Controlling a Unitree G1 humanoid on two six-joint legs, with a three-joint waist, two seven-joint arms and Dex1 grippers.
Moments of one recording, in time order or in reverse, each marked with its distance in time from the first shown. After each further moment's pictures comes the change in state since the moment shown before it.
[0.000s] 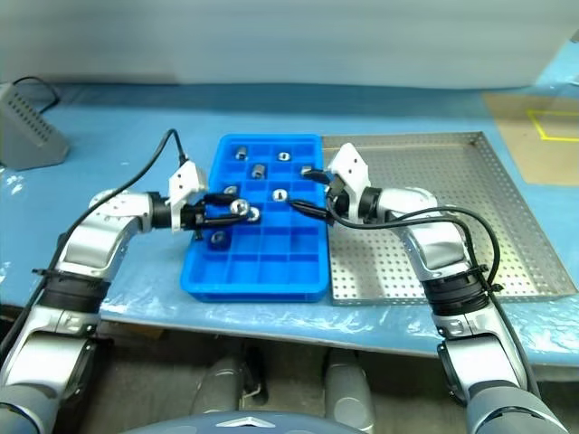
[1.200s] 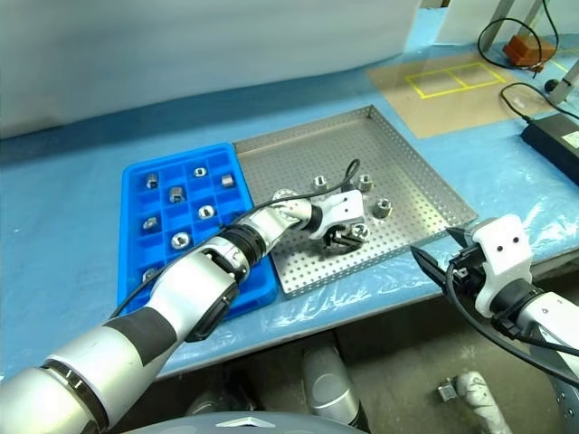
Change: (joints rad) left arm -0.652 -0.750 -0.229 1.205 0.421 -0.538 0.285; right arm 0.868 -0.198 -0.723 -0.741 0.212 0.363 -0.350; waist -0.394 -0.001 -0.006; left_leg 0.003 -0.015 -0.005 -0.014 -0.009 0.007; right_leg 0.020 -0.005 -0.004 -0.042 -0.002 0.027
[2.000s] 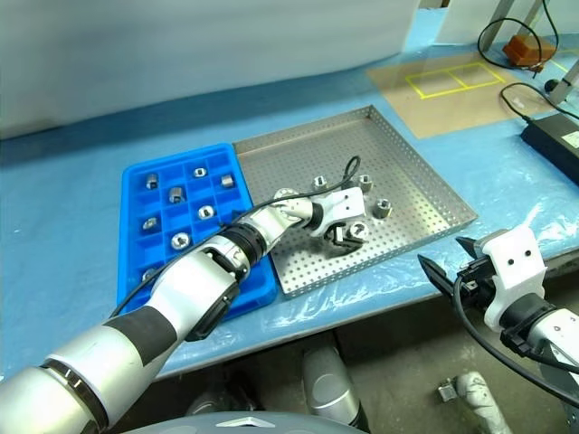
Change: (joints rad) left arm -0.009 -0.002 -0.024 0.009 0.023 0.007 0.051; right arm 0.105 0.032 -0.077 -0.074 0.005 0.010 0.002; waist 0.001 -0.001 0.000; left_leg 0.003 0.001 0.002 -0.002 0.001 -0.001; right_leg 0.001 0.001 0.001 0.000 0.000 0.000
